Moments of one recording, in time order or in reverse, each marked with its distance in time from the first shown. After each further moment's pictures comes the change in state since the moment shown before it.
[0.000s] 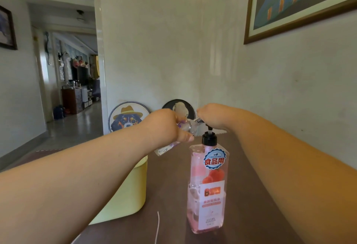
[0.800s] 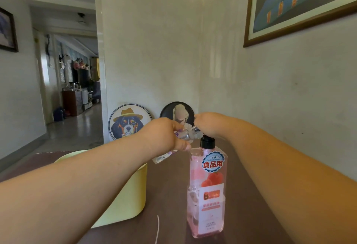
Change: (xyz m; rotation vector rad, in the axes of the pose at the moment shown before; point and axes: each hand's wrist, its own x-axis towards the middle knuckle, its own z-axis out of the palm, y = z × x) left_hand -0.001 -0.008 0.008 -0.018 -0.045 0.006; right_hand 0.008 -0.004 0.009 -0.230 -0.107 -0.100
